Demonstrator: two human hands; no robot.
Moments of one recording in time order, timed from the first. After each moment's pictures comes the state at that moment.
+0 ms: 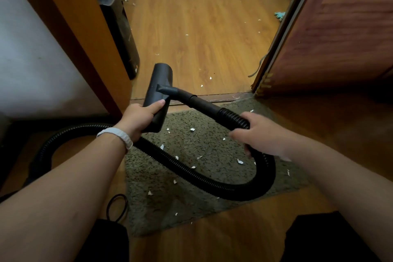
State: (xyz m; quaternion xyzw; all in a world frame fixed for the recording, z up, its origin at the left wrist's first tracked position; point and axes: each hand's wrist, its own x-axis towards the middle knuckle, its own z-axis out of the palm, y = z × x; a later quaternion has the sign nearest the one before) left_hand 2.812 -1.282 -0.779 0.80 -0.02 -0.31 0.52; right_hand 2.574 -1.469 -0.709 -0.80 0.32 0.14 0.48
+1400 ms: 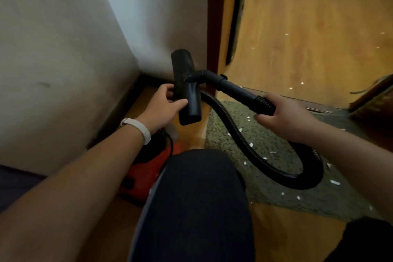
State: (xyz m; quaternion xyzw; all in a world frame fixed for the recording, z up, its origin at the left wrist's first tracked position) left_hand 2.797 -1.035 -0.737 0.86 -0.05 -0.13 0.48; right_hand 2.668 -1.314 -0.686 -0.95 0.14 0.07 0.26
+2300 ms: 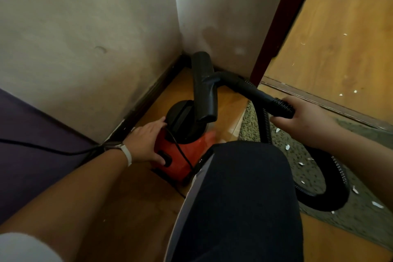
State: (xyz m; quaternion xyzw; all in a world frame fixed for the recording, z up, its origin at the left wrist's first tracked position) left_hand 2.739 -0.825 -0.831 0.96 -0.17 -0.22 0.08; right_hand 2.697 -1.220 -0.700 -0.96 0.09 0.12 0.25
